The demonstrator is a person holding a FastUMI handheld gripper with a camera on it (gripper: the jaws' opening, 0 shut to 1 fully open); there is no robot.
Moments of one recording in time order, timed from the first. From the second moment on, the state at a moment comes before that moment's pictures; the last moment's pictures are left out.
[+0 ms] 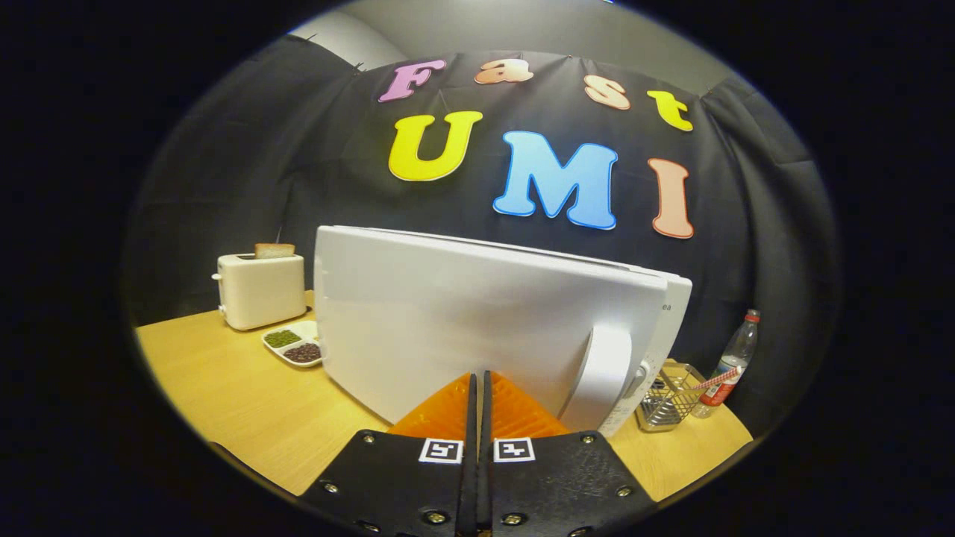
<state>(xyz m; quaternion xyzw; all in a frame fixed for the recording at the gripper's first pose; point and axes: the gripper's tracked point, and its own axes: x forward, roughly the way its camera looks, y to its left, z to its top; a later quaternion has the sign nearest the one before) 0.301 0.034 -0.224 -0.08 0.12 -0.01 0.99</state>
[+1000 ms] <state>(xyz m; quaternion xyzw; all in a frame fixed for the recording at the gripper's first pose) 0.263 0.029 -0.185 -0.08 0.07 0.00 0.99</state>
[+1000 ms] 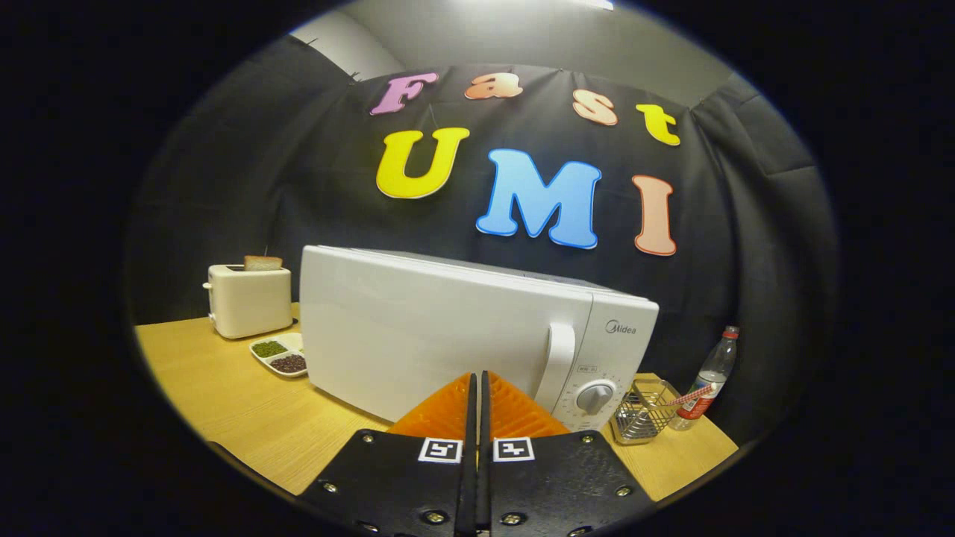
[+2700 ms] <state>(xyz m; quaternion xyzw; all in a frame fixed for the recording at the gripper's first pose) 0.025 -0.011 -0.017 -0.01 0.01 -0.06 1.00</state>
